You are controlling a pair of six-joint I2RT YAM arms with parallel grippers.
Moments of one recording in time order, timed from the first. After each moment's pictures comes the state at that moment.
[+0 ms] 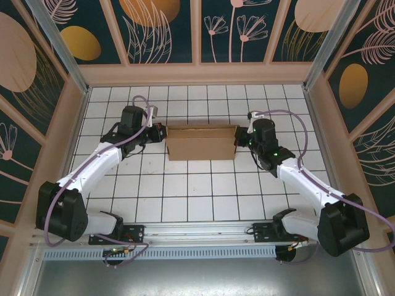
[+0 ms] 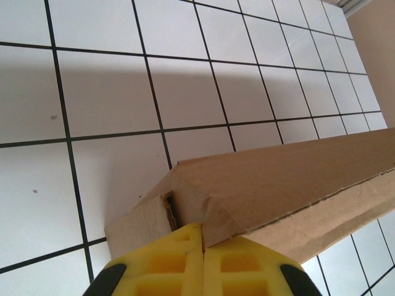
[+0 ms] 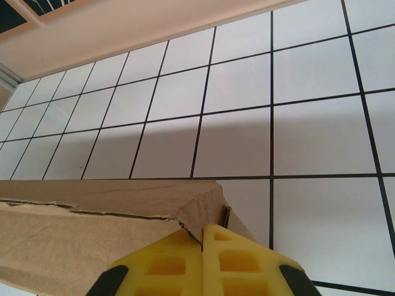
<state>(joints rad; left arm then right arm) -0.34 1.34 0.94 -0.29 0.33 -0.46 0.44 1.17 0.72 -0.05 0.00 0.44</state>
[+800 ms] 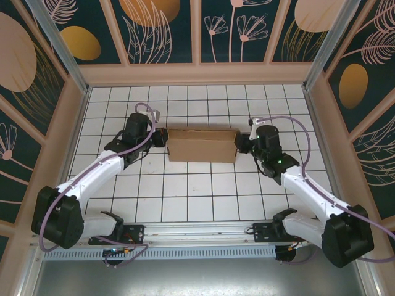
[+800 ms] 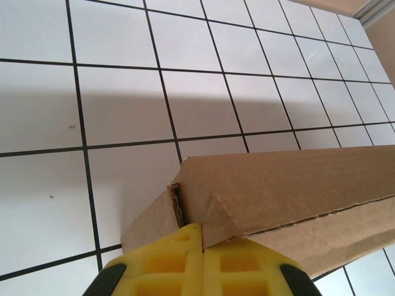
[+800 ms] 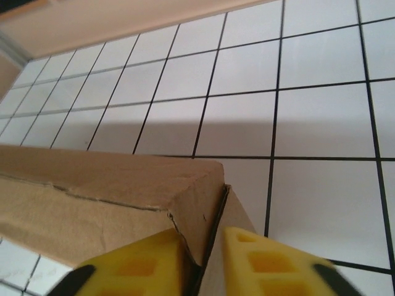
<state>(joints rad) -0.42 1.30 0.86 -0.21 0.15 -0.46 0.44 1.05 0.64 -0.09 -0.06 0.38</state>
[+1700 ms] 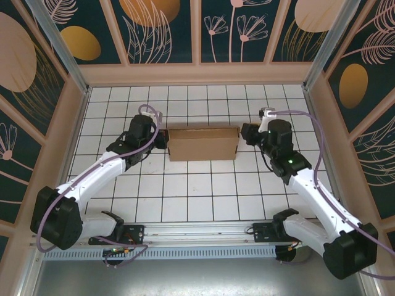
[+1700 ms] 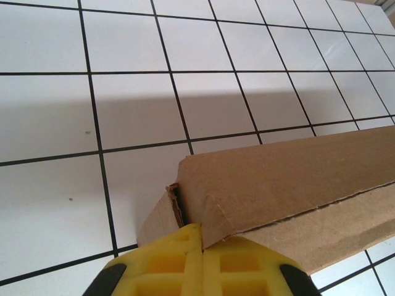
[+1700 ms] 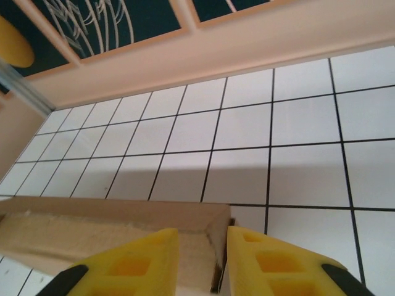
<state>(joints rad) -0.48 1.29 0.87 -0.23 0.06 -0.41 0.39 0.98 0.76 -0.16 -0.03 0.39</state>
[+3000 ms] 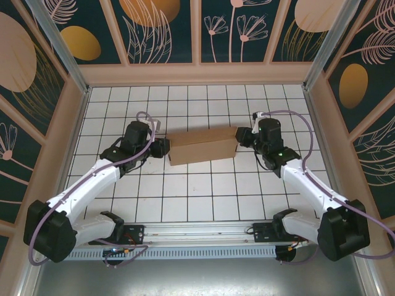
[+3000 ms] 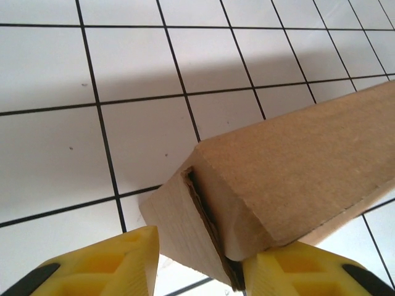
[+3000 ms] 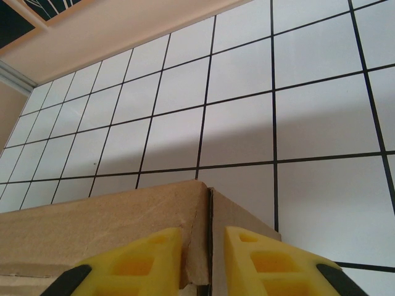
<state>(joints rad) -0.49 1.17 0.82 -0.38 0.12 -0.40 0.39 1.13 0.72 -0.11 -0.09 0.50</state>
